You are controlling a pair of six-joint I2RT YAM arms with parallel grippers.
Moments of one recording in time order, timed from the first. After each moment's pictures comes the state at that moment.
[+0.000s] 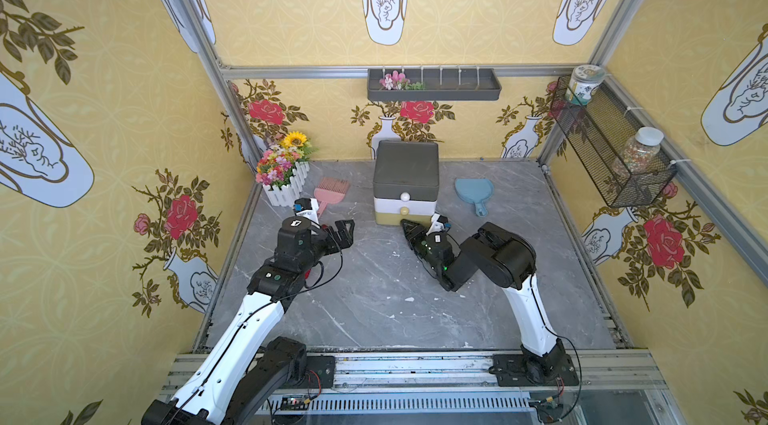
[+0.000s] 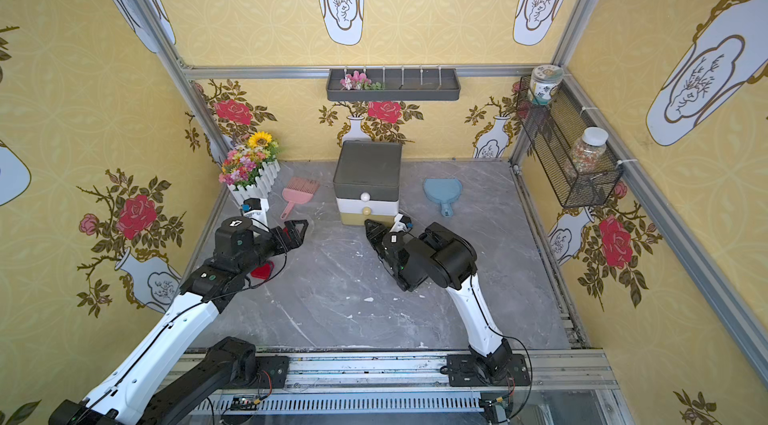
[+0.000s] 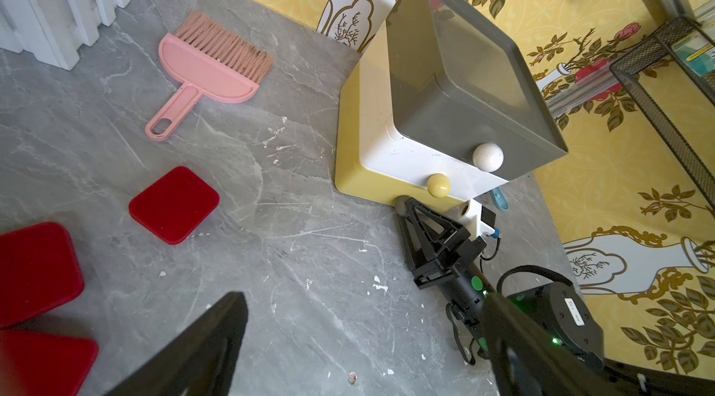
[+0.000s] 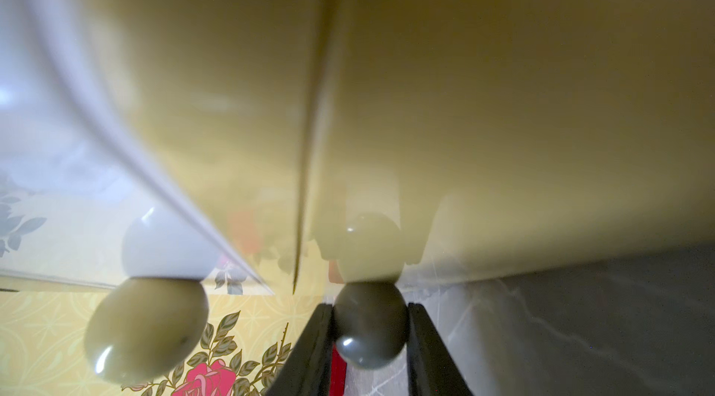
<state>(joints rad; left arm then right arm) -0.30 0.87 0.69 -0.31 0.11 -0.56 0.67 2.25 0.83 1.28 0.12 1.37</state>
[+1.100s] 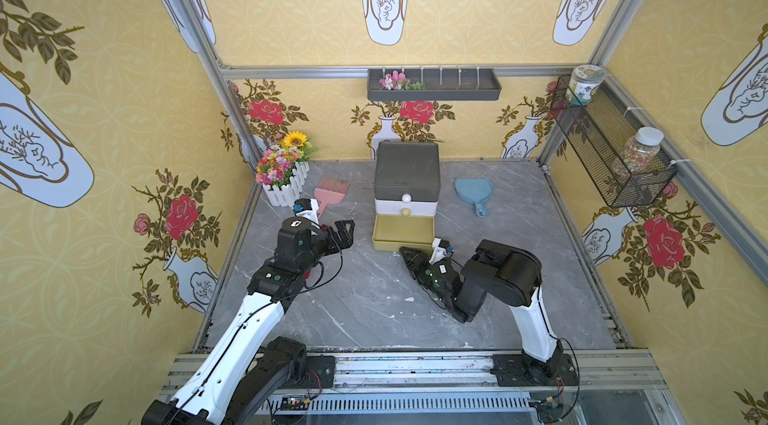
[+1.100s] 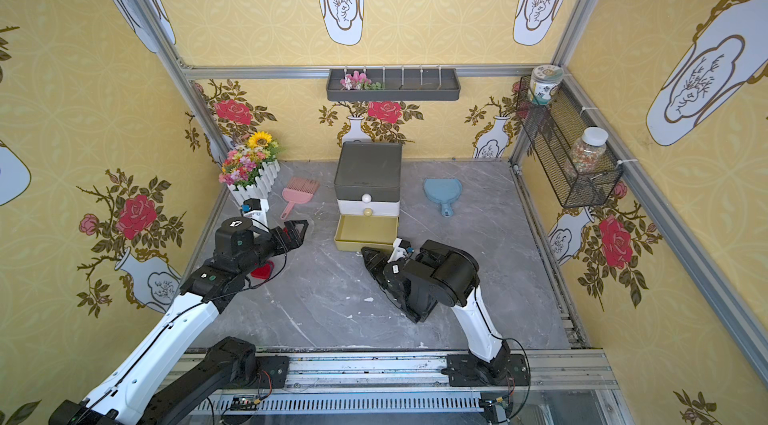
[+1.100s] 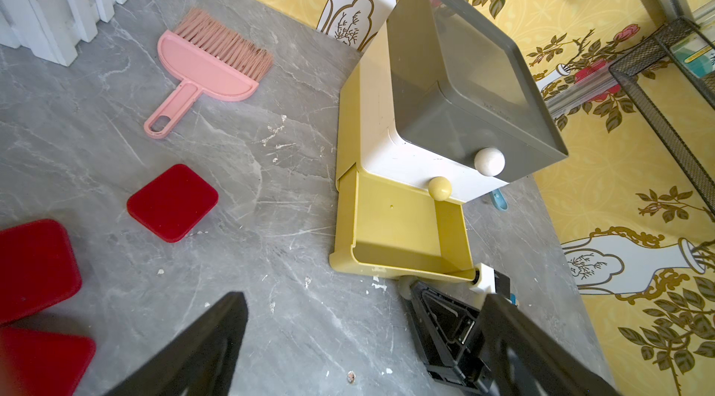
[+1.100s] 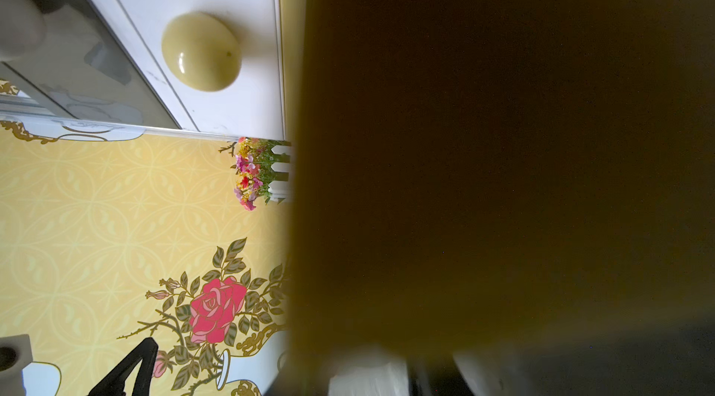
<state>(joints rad) -0.30 0.86 0.69 -0.31 0.11 -0.57 0.86 2.14 0.52 1.42 0.21 1.42</state>
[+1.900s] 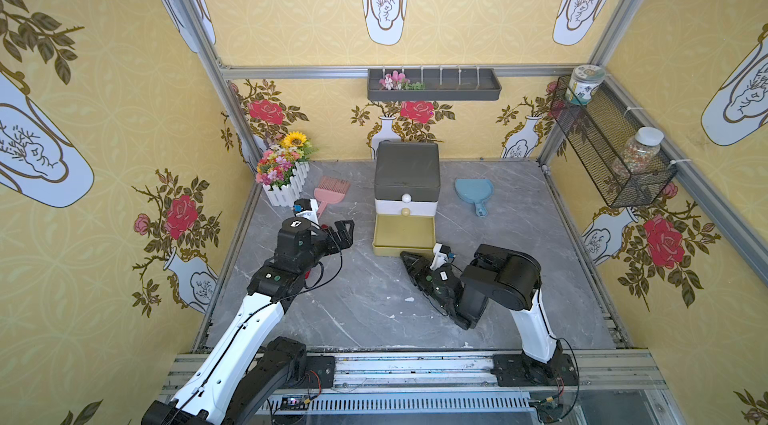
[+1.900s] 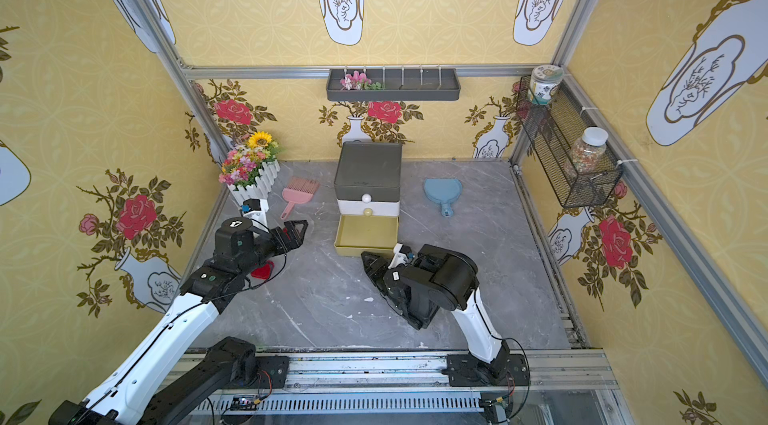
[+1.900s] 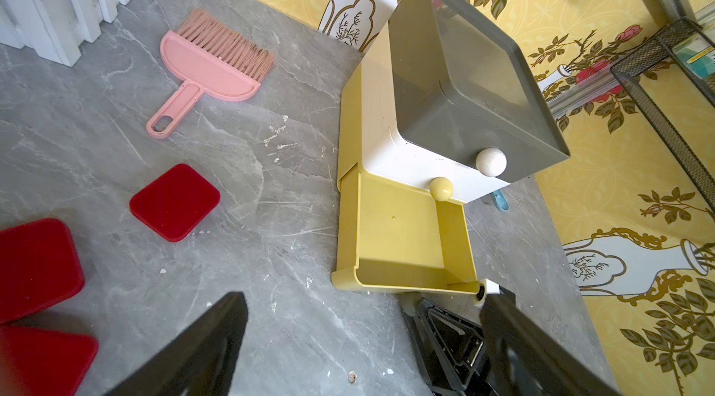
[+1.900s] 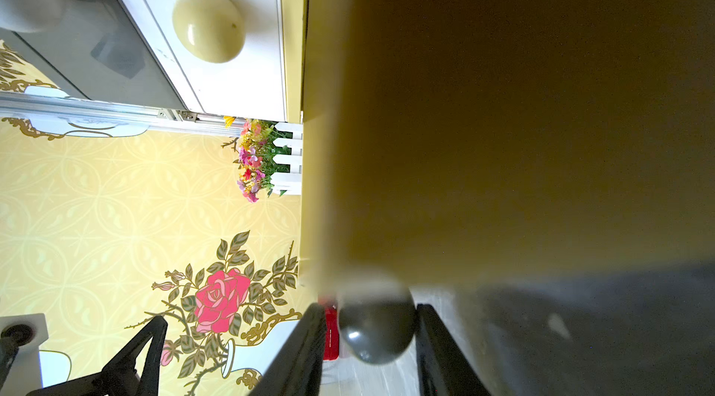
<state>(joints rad) -0.30 0.86 0.69 -0.31 0.10 -0.57 0.90 2.12 0.48 1.45 0.23 1.44</state>
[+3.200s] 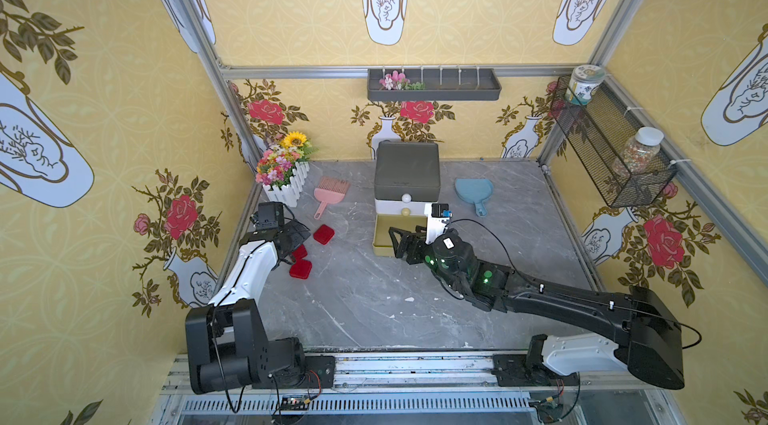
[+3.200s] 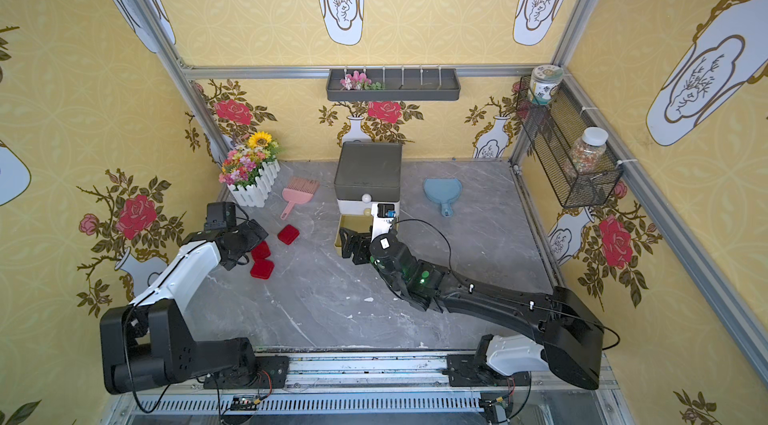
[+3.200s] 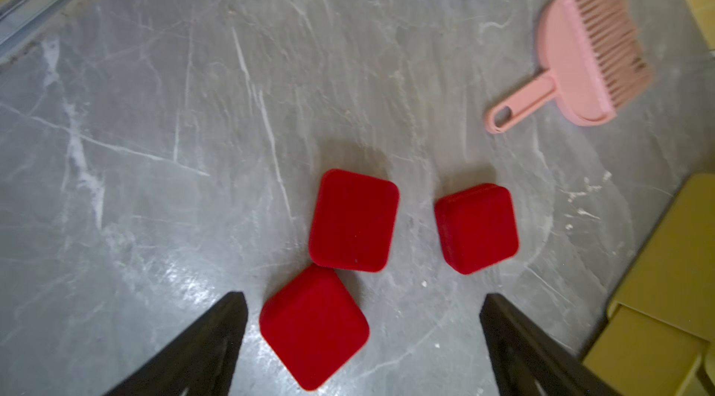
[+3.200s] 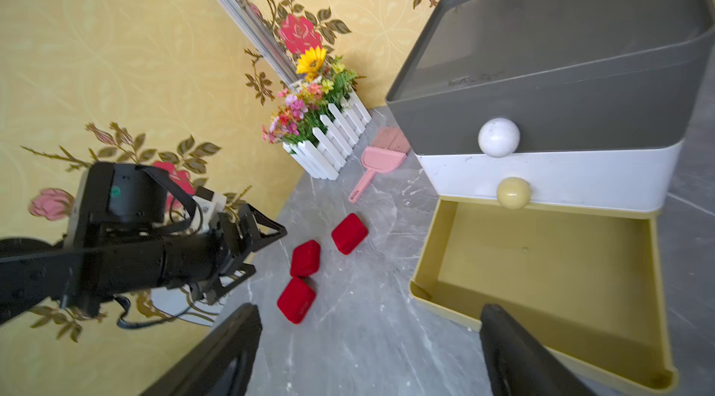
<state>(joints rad) 0.16 1.36 0.86 -0.58 -0.05 -0.64 1.02 1.28 0.85 0.12 0.40 0.64</state>
